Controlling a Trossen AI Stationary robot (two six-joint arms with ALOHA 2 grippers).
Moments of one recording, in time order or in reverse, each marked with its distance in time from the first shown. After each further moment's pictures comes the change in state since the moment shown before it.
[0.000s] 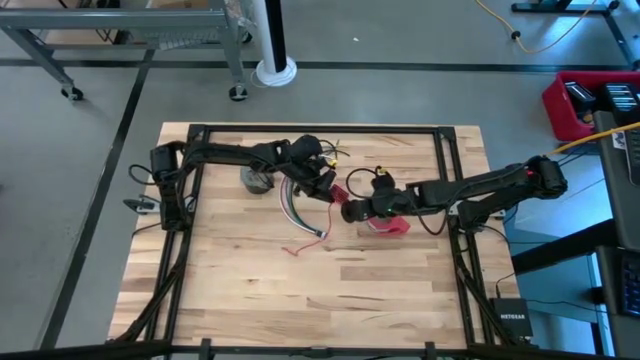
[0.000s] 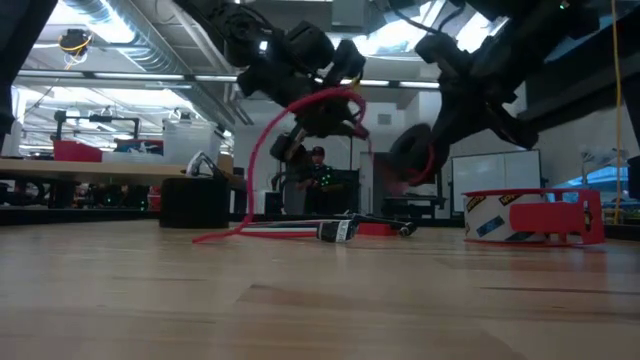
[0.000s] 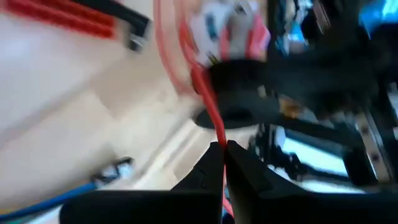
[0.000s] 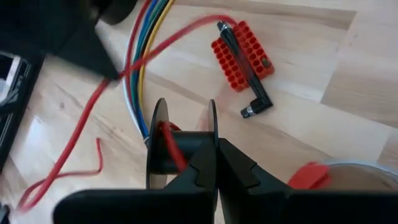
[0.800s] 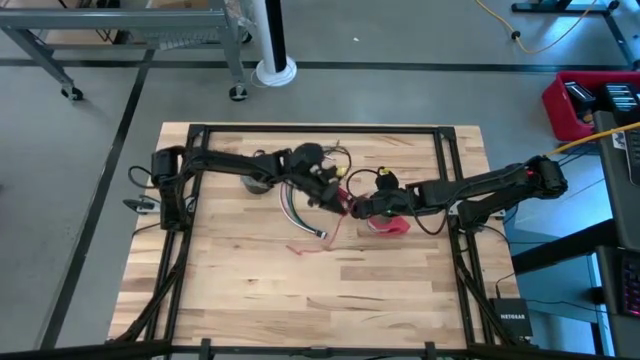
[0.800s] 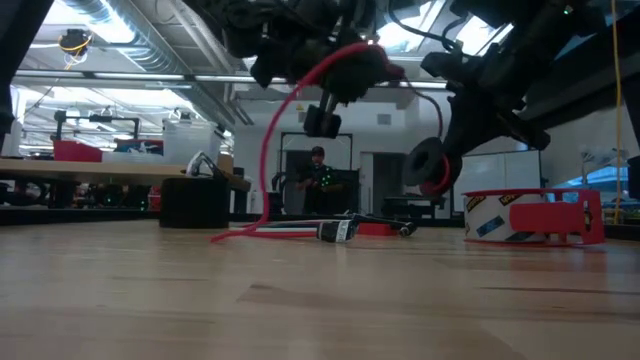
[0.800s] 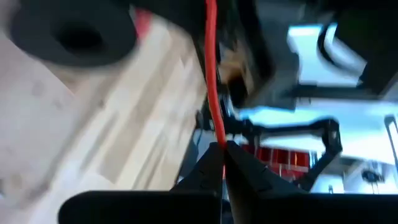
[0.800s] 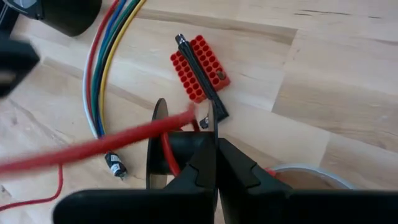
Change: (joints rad) left arm -0.103 0.000 0.000 0.304 0.104 -0.063; right arm -0.001 -0.001 0.000 -0.105 0.086 0.020
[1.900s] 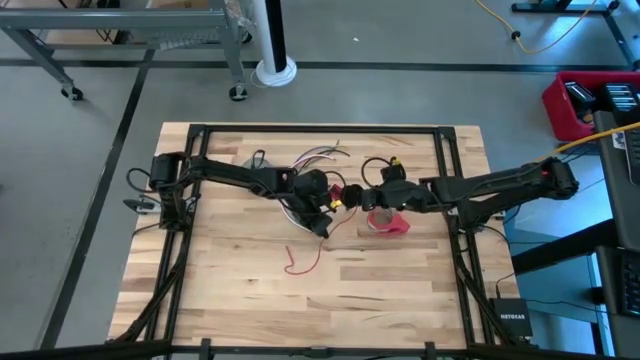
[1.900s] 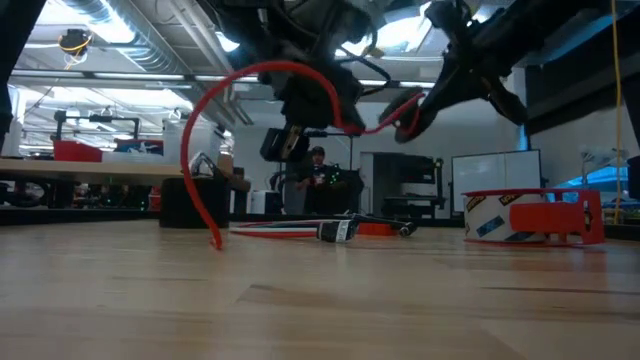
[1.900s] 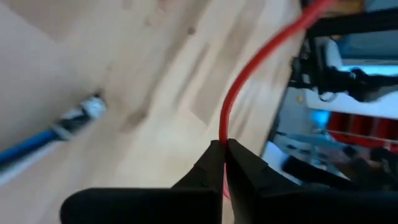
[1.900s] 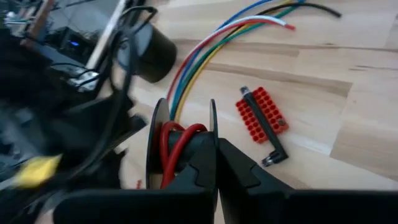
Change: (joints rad) left arm -0.125 -0.001 0.000 -0.417 -0.166 0.333; right arm 0.001 -0.128 0.000 0.148 0.065 -0.064
